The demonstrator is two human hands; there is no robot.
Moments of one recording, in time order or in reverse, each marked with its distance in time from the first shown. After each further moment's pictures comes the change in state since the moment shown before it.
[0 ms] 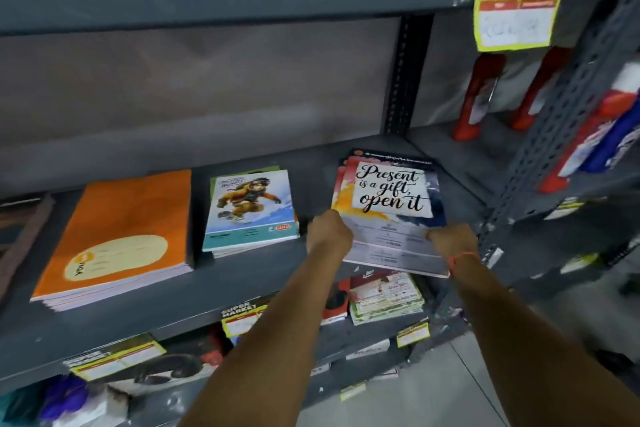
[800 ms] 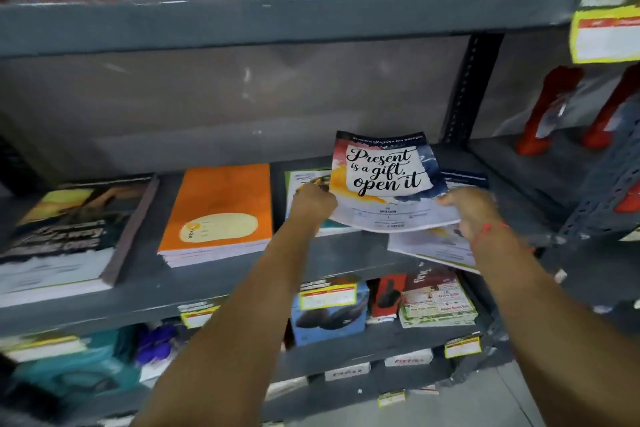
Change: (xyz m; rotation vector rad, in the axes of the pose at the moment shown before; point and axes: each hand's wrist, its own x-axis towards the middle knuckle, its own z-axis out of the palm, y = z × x) left_hand -0.024 -0.085 -0.123 -0.439 0.075 -0.147; right_hand -0.071 -0.091 0.012 0.735 -0.276 -0.048
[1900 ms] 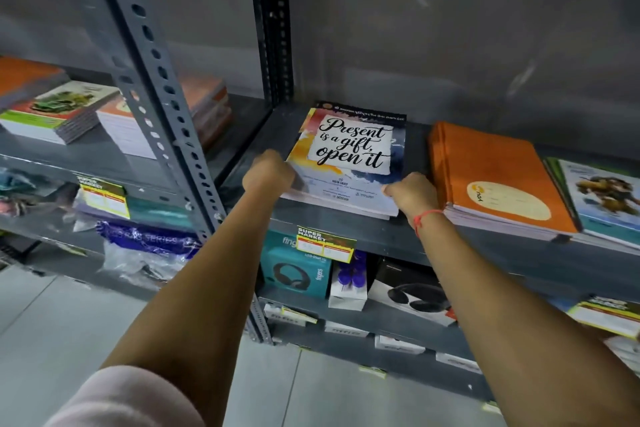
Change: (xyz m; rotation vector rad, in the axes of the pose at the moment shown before) left_hand -0.032 -0.321 -0.391 0.287 0.434 -0.326; right_hand -0.238 0.107 0.449 -0.754 -0.360 -0.319
